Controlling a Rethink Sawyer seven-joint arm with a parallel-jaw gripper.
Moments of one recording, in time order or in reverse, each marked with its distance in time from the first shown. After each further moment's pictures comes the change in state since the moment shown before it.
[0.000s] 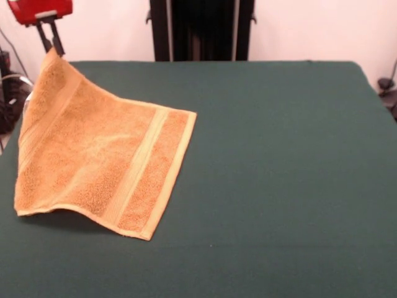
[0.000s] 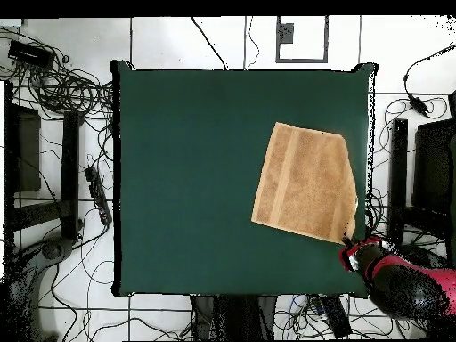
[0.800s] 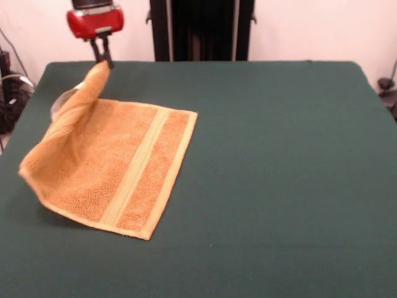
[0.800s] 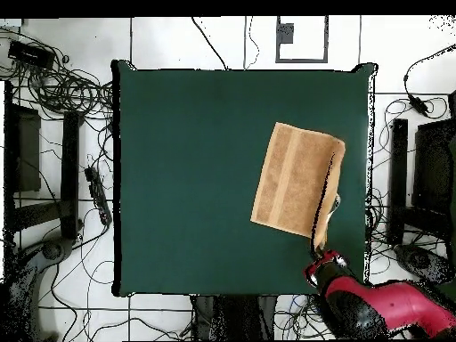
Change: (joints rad) arm 0.189 -0.001 -0.258 0.132 -0.254 -0.375 0.007
